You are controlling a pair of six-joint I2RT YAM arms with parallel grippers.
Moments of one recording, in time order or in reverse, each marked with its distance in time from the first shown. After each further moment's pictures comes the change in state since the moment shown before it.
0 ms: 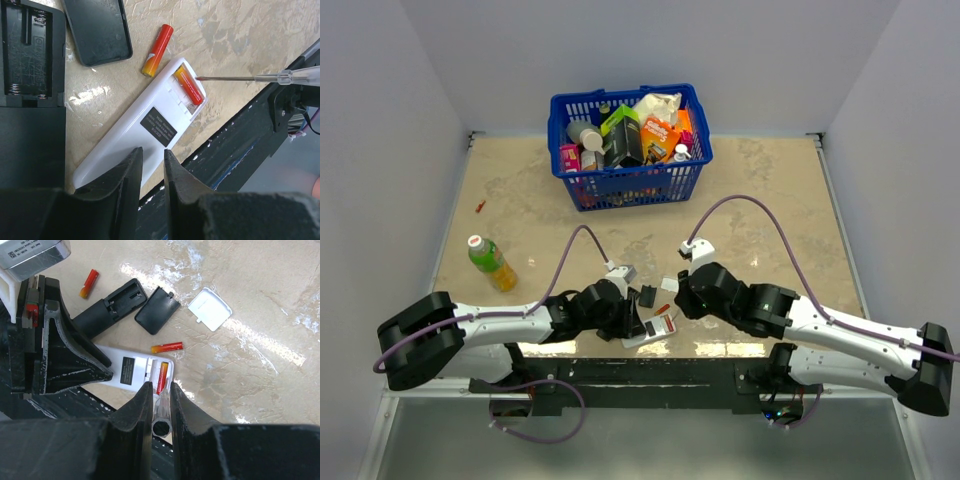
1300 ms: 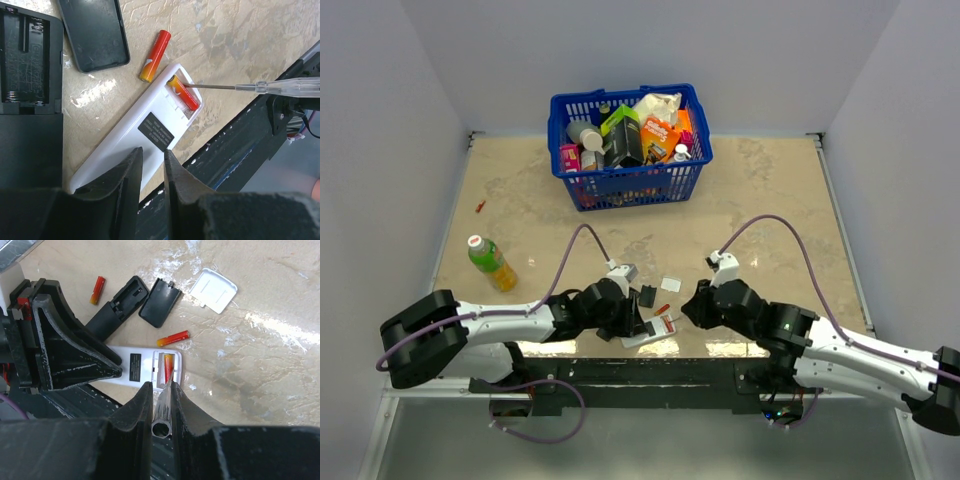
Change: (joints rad) left arm 0.000 0.019 0.012 0.009 -0.004 -0.001; right arm -0.008 -0.213 -0.222 0.109 -0.023 0.185
